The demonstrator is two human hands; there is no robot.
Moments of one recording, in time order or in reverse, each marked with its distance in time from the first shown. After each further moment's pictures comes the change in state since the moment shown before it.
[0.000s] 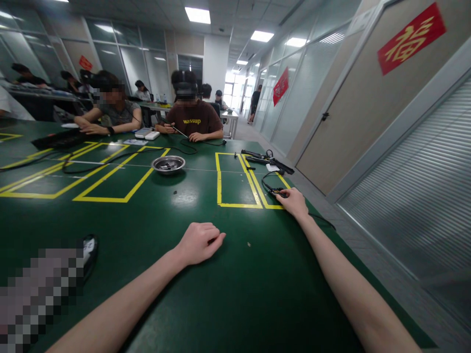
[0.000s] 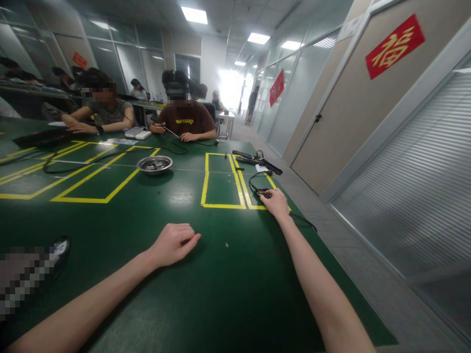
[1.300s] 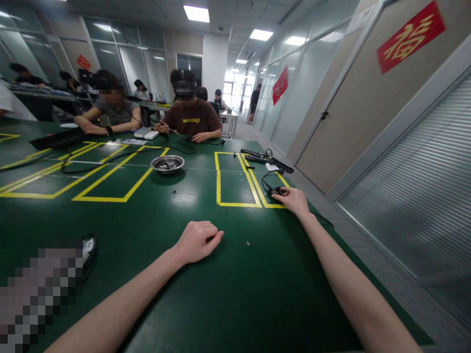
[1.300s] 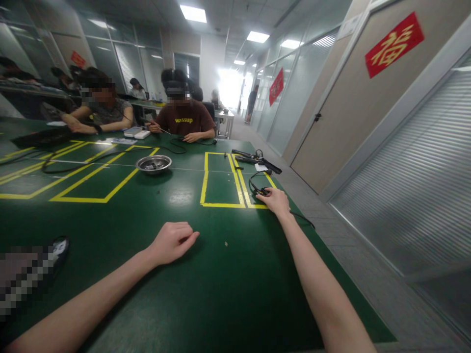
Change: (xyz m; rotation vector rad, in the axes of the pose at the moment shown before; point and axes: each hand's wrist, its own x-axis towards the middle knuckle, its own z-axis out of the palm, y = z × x) left_hand -0.001 -0.003 0.000 0.022 0.013 -0.016; right_hand 0.002 -0.012 -0.021 -0.116 -0.178 -0.018
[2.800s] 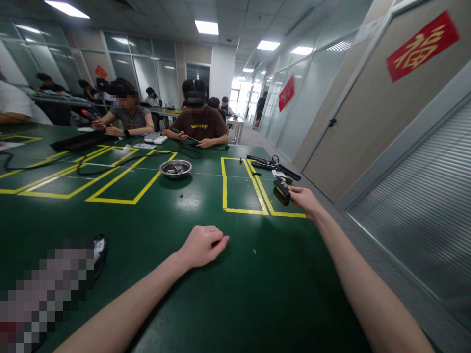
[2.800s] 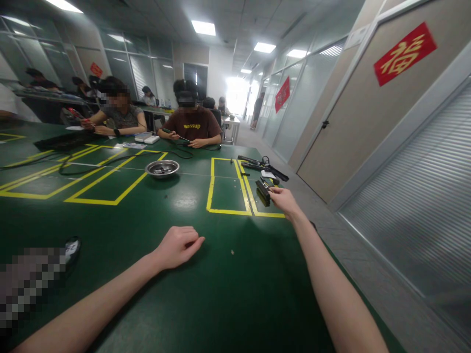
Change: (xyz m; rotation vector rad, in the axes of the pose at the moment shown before) left_hand 0.000 -0.001 -0.001 -0.033 -0.046 -0.065; right_hand -0.003 -0.042 -0.037 0.610 -0.141 0.103
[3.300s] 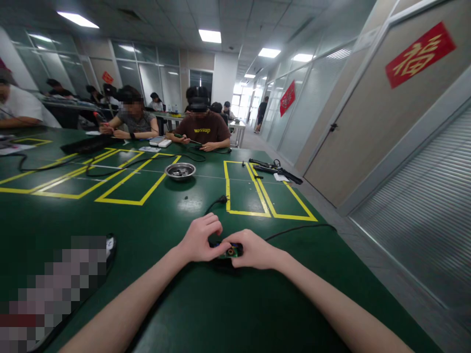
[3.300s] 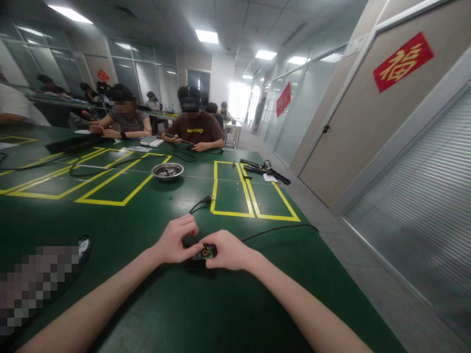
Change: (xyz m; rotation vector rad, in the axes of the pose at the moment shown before) left_hand 0.002 -0.006 -0.020 -0.021 0.146 0.048; right_hand -0.140 -0.080 0.110 -0.250 -0.756 -0.724
